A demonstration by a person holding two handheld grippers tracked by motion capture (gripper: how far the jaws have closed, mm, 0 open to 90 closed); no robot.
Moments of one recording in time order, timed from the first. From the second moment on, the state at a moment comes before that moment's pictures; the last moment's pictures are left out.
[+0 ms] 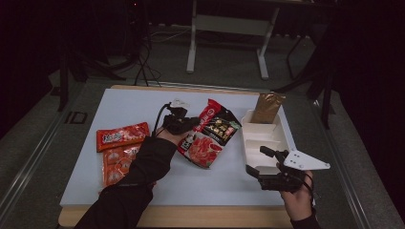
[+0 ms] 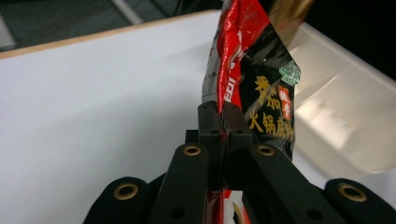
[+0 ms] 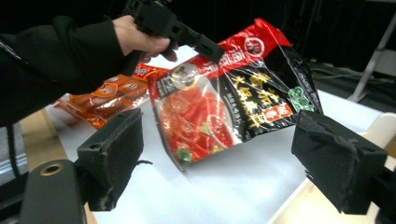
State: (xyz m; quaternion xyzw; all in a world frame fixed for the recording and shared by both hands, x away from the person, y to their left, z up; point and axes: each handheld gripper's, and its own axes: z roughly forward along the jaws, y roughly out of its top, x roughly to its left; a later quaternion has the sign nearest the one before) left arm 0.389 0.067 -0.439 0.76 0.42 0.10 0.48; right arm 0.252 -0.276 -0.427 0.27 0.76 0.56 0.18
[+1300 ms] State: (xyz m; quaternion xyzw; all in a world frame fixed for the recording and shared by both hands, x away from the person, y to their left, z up) left arm 0.342 0.074 -0.430 0.67 0.33 -0.04 0.66; right arm 0.307 -0.276 -0.400 0.37 0.69 0.61 0.07
